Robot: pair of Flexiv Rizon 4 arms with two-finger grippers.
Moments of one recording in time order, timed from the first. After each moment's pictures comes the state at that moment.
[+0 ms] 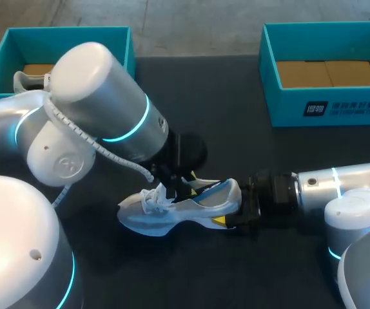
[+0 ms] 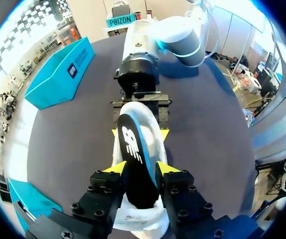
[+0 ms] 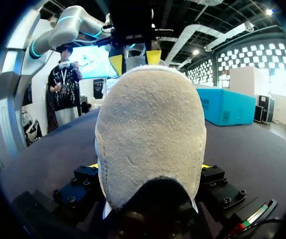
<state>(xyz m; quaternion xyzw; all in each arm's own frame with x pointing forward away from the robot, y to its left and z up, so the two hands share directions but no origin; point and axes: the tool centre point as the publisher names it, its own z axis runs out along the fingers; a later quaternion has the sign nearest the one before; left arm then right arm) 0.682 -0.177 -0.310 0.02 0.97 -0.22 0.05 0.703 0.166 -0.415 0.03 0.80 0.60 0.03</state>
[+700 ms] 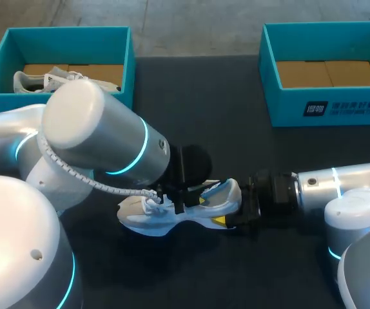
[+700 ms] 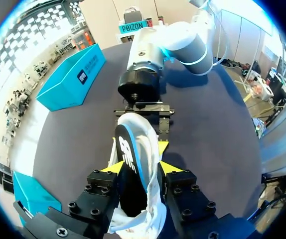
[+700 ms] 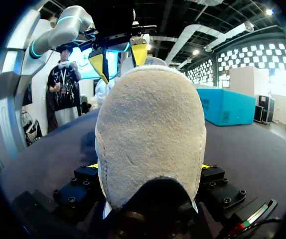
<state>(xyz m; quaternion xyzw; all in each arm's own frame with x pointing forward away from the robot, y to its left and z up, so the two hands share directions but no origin) 0.669 -0.191 -0.311 -0.02 0.96 -0.25 0.11 0.703 0.166 -0.415 0.03 0.80 0.60 0.03</state>
